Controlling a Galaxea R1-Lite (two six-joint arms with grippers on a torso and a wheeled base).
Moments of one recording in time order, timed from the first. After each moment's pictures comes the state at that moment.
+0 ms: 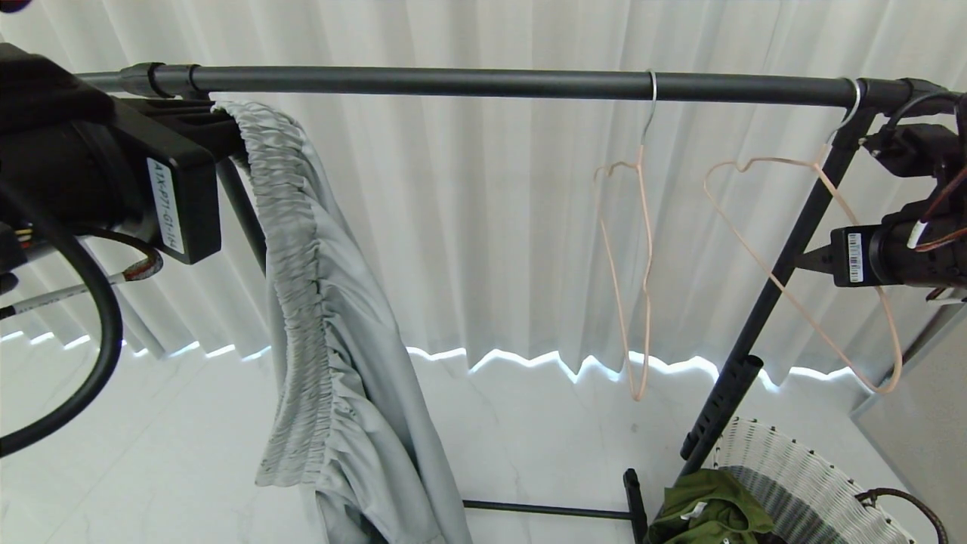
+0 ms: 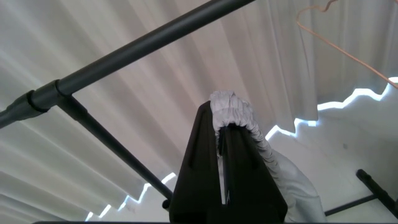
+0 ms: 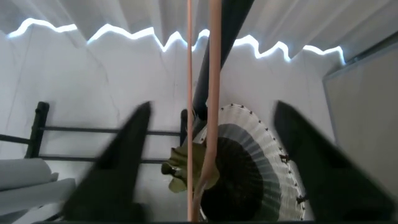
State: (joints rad) left arm -0.73 1.20 -1.08 -0.15 0.44 0.50; right arm 0.31 1.48 -1.28 0.31 -0.29 0.12
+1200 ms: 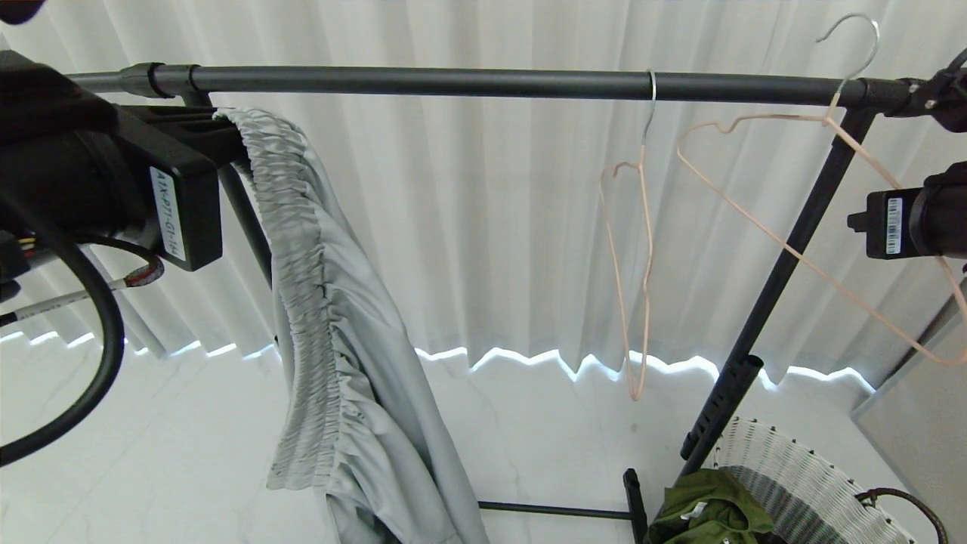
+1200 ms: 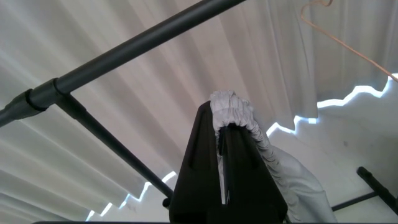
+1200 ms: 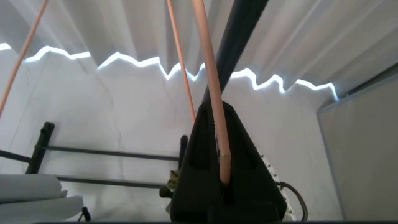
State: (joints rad) left arm -0.73 1.20 -1.07 -0.15 0.44 0.50; right arm 0.35 1.38 -1.29 0.26 -0.30 0.06
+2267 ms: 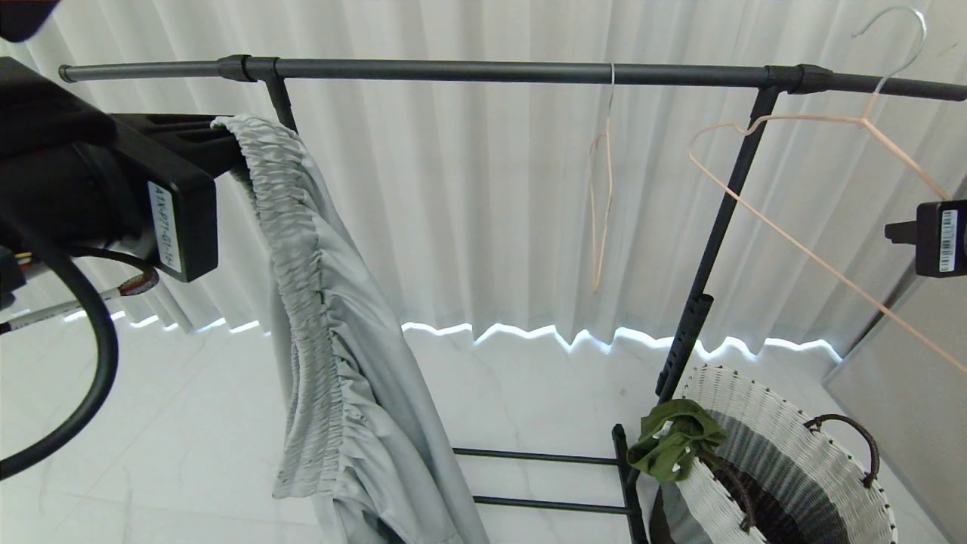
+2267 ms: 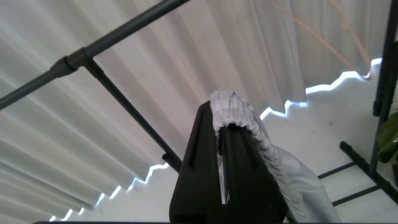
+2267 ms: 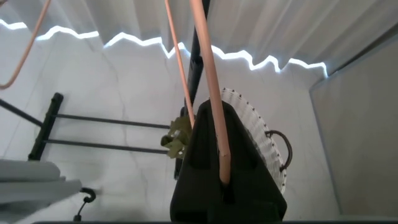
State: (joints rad) left arm -0.73 1.19 -1.06 -0.15 0.44 0.53; right arm 0.36 1.29 -1.24 0.31 -0.30 0.06
